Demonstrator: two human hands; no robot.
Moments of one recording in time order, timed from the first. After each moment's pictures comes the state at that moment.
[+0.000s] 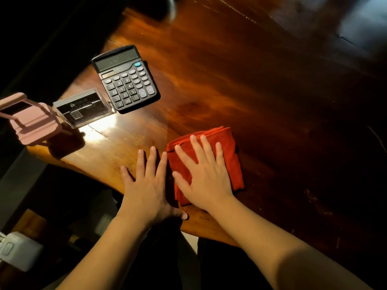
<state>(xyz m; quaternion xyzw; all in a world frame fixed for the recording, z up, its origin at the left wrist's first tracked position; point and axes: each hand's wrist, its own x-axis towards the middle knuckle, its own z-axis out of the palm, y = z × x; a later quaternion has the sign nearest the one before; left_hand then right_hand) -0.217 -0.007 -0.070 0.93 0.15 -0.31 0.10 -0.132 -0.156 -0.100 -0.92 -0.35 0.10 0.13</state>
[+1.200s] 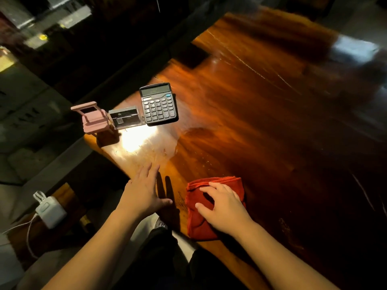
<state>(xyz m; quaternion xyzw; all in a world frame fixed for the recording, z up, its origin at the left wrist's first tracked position) -0.237 -0.046 -0.012 0.90 0.34 -0.19 0.17 -0.113 -0.262 -0.034 -0.85 -0.35 0.35 0.20</state>
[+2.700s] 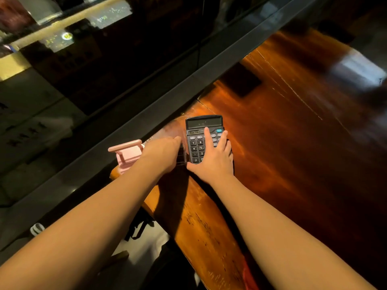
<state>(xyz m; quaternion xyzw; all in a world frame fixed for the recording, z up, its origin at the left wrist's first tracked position) -0.110 0.214 -0.024 0.95 0.23 -0.17 0.11 -0.024 0.073 -0.064 -0.93 -0.28 0.21 0.10</state>
